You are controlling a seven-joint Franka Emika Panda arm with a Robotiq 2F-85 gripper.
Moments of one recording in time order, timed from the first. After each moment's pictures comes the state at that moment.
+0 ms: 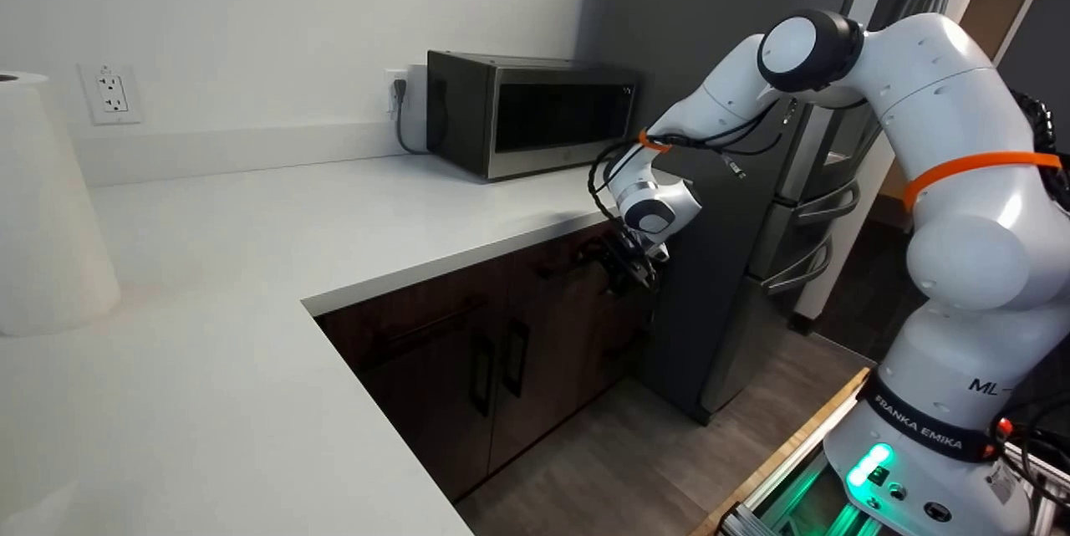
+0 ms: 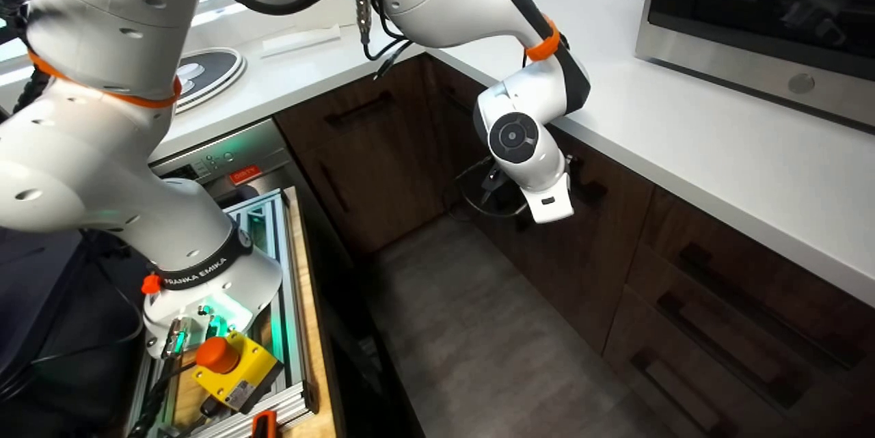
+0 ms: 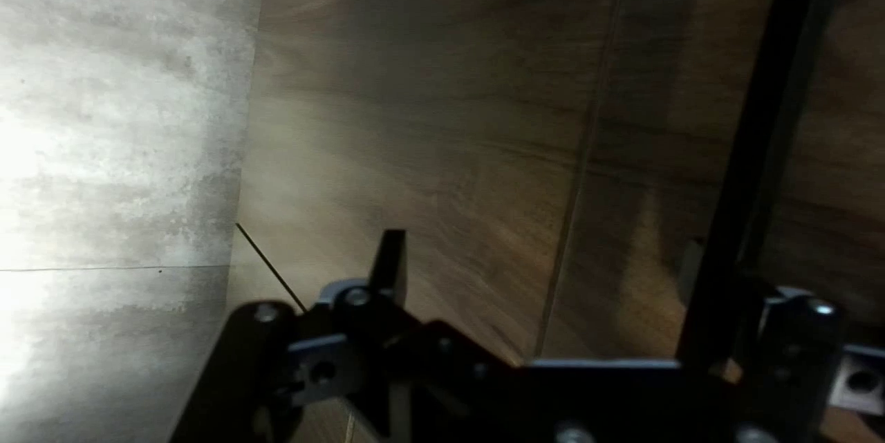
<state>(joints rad) -0.27 0.80 0.22 -1.89 1.69 2.96 -0.62</state>
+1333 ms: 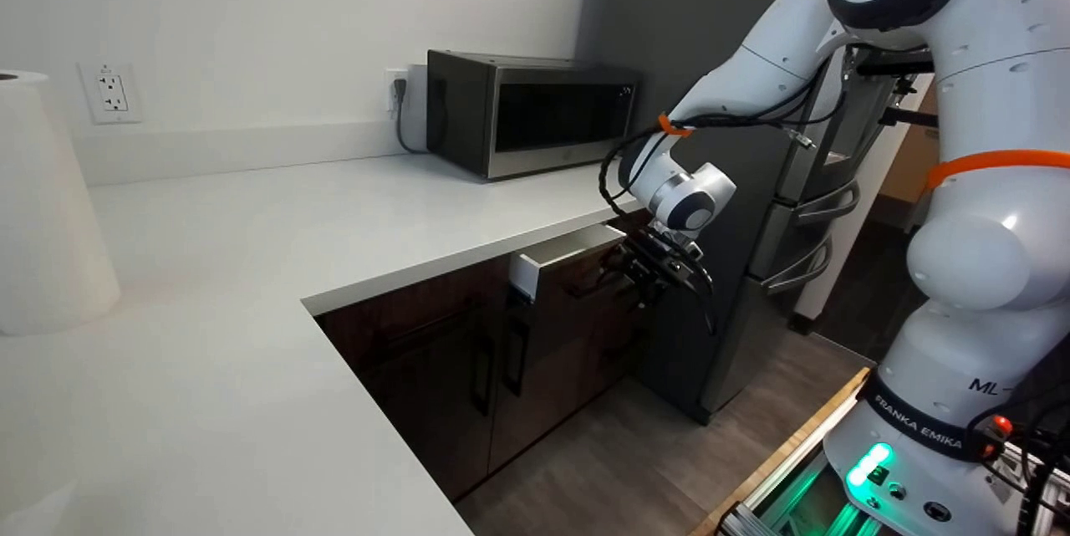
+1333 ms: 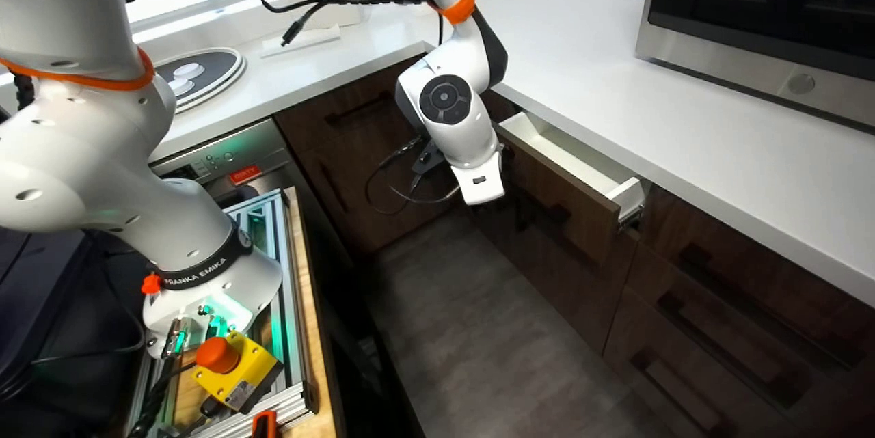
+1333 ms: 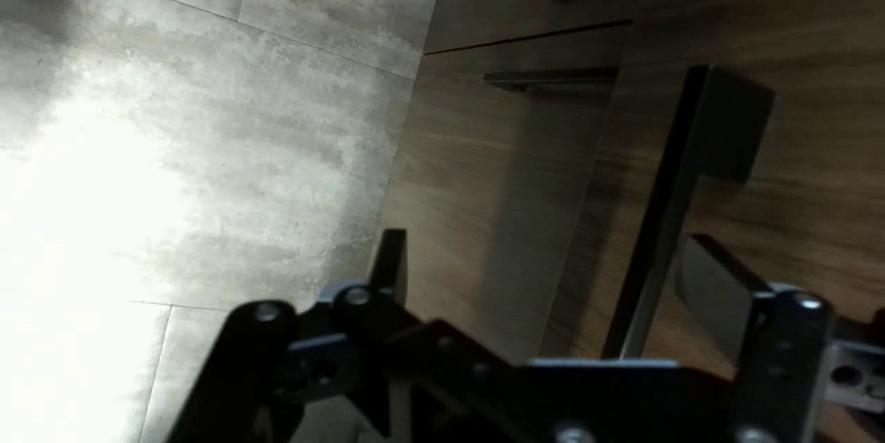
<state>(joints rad) -0.27 0.47 0.29 -2.36 1.49 2.96 -0.40</state>
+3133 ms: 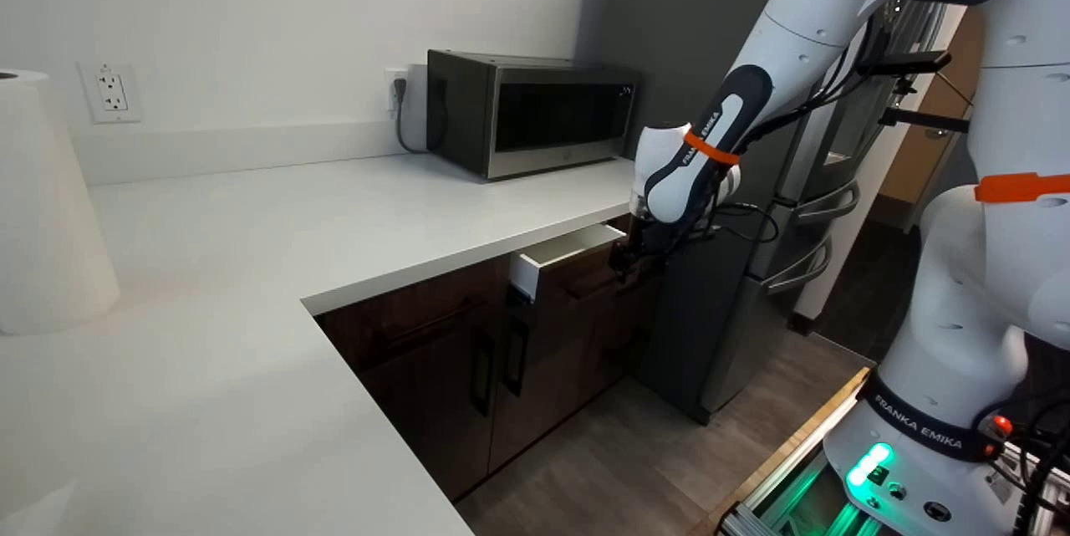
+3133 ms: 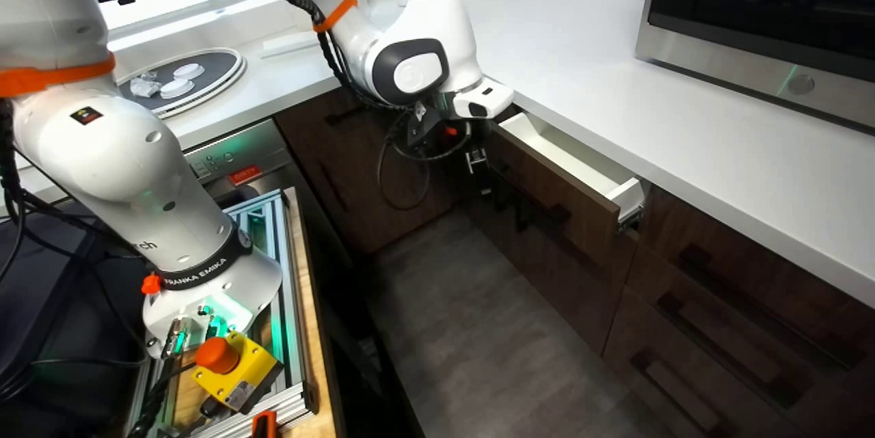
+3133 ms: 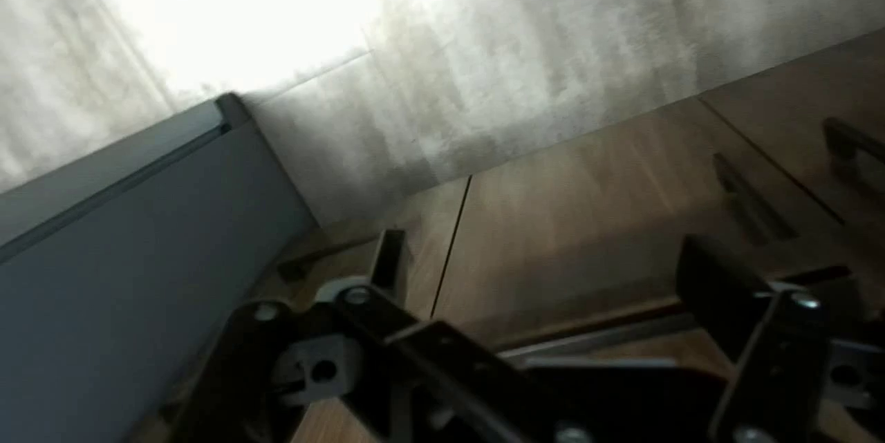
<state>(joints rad) 0.61 0.28 -0.61 -2.52 -0.14 2.82 0.43</state>
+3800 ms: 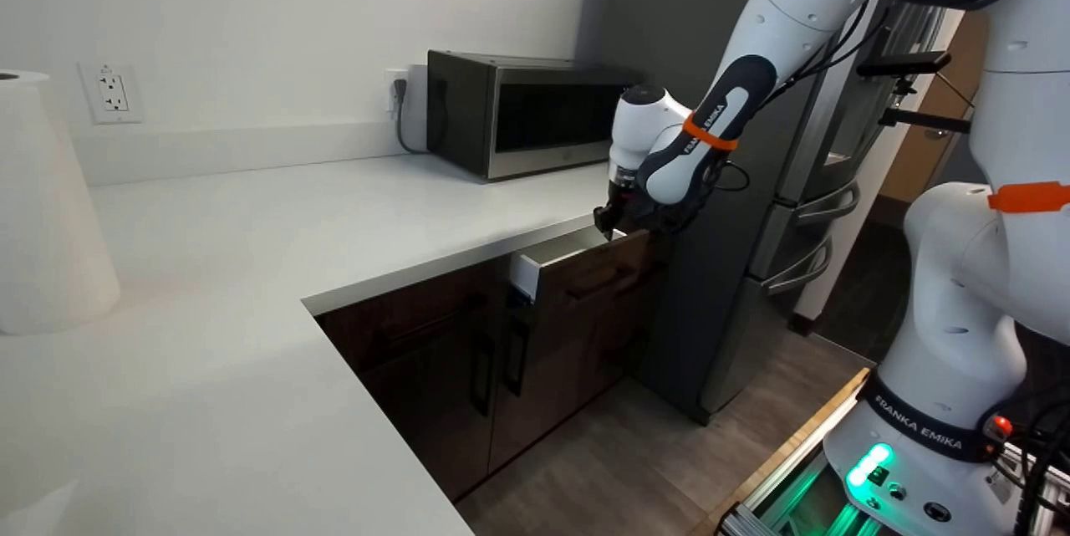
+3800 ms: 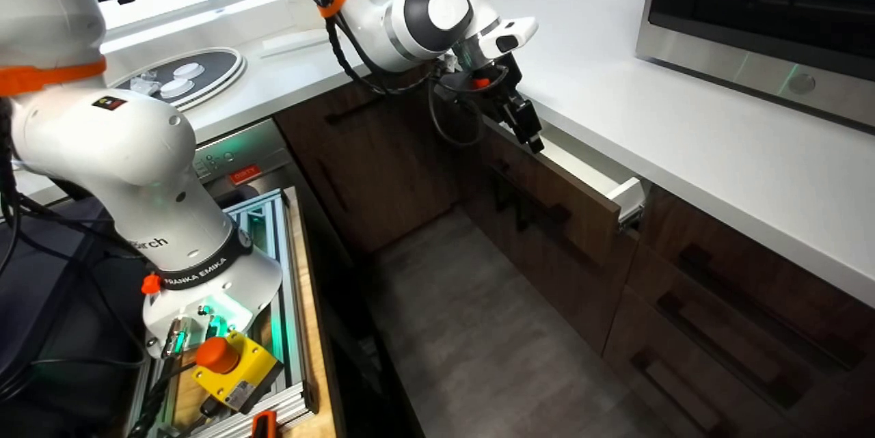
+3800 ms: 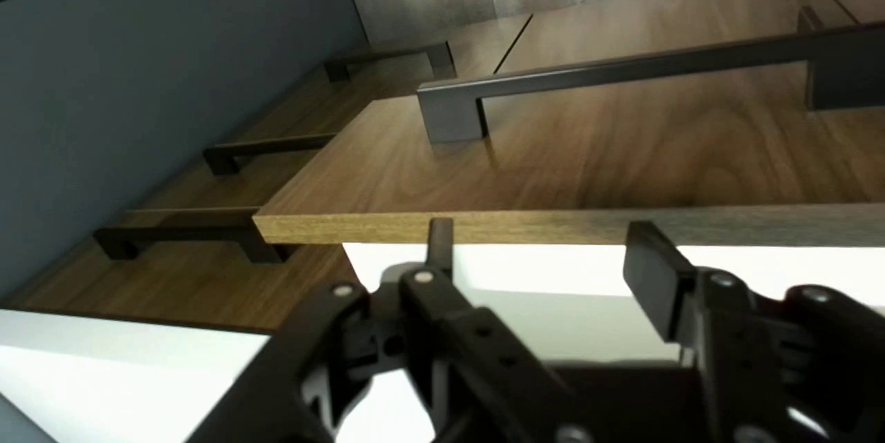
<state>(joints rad) 0.84 0.30 -0.84 -2.37 -0.48 2.81 0.57</state>
